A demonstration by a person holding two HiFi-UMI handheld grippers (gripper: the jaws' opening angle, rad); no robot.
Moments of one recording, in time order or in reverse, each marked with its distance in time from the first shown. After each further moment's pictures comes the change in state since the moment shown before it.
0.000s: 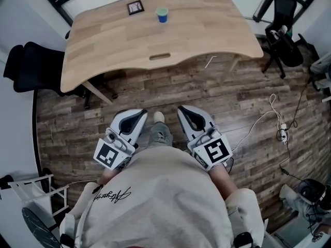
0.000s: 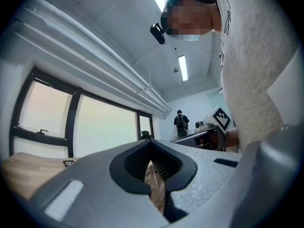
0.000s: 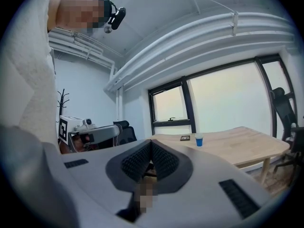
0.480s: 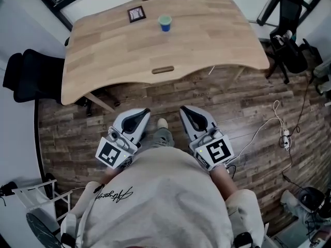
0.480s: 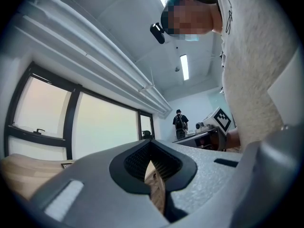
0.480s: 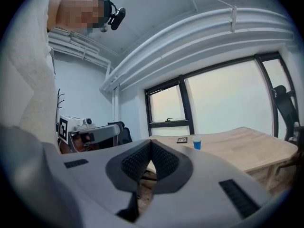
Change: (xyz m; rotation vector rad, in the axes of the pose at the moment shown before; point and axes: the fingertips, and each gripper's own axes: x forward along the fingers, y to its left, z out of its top) left arm 0.049 0.073 -0.011 -0.003 -0.004 -0.016; right arm 0.068 -0.054 0.007 0.003 -0.008 -0.010
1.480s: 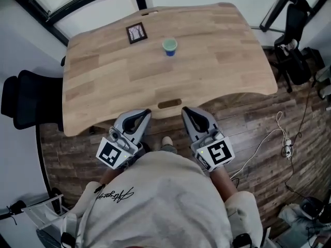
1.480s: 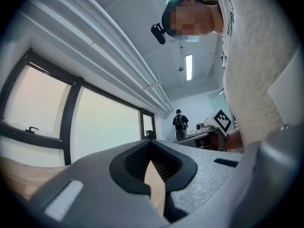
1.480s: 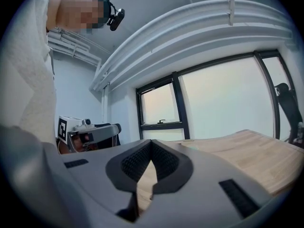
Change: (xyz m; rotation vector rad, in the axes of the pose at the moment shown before) left arm 0.085 0.159 -0.018 -0.020 0.004 -0.036; right arm 0.142 -0.103 0.021 0.020 -0.003 -0.054
